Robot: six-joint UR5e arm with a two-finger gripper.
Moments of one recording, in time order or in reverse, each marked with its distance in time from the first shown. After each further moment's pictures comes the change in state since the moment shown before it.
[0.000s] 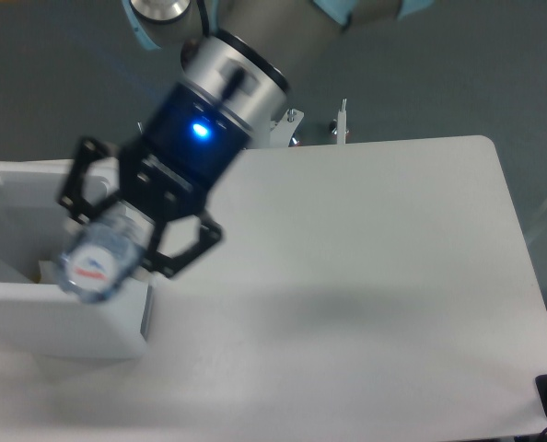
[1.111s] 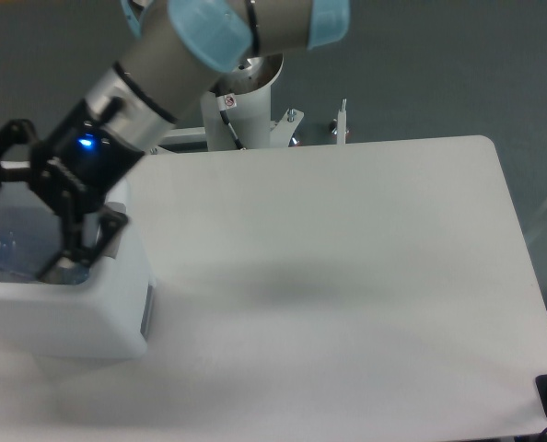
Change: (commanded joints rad) arm 0.046 -0.029 -0.131 0.009 0.003 0.079
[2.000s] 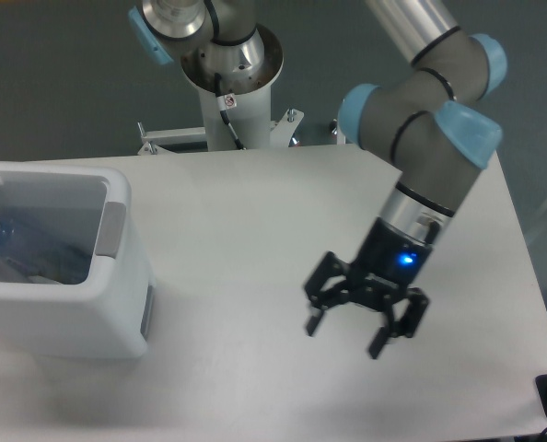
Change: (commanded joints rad) arm 0.316 -0.238 0.045 -0.009 0.351 0.193
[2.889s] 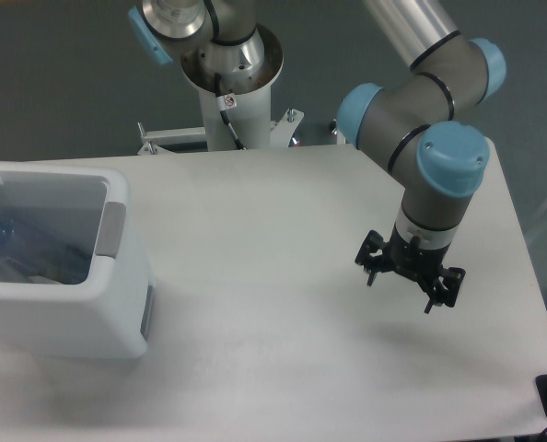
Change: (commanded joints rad) arm -0.058 0.031 -0.047 -0.230 0.634 0.749
